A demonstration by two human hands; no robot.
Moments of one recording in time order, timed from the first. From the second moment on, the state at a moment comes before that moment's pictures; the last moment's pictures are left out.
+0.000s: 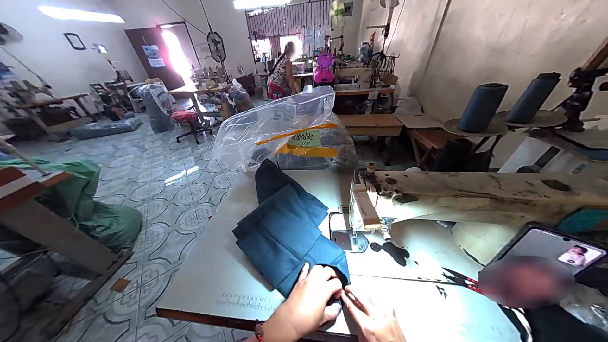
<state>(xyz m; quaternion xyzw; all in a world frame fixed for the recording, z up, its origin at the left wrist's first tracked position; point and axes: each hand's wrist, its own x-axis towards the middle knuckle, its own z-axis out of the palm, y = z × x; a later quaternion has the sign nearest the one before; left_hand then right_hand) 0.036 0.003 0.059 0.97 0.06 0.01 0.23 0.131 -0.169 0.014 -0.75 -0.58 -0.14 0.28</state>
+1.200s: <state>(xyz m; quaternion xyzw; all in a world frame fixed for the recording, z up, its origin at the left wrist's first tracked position) 0.074 0.022 0.086 0.99 -0.02 -0.10 0.13 0.178 -0.174 -0.005 -0.72 -0.62 -0.16 0.29</state>
